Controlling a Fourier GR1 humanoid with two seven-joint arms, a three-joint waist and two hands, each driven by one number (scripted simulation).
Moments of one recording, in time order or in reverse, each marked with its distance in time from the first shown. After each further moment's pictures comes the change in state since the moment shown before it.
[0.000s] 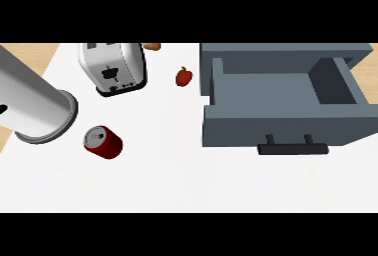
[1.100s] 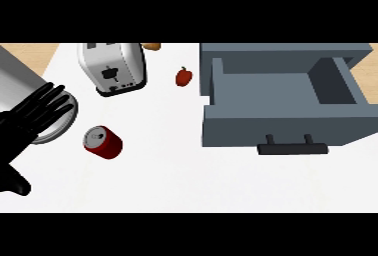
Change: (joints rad) left arm -0.131 -0.214 -0.137 0.134 -0.206 0.080 0.035; right arm 0.089 0.023 -0.204 -0.034 -0.147 0.193 0.012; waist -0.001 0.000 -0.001
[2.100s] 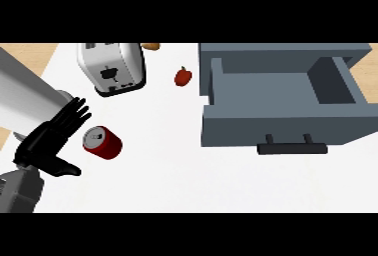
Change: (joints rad) left arm -0.100 -0.097 0.006 0.503 -0.465 -0.049 -0.487; right arm -0.007 0.031 -0.114 -0.001 -0.052 0.104 0.040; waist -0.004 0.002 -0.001
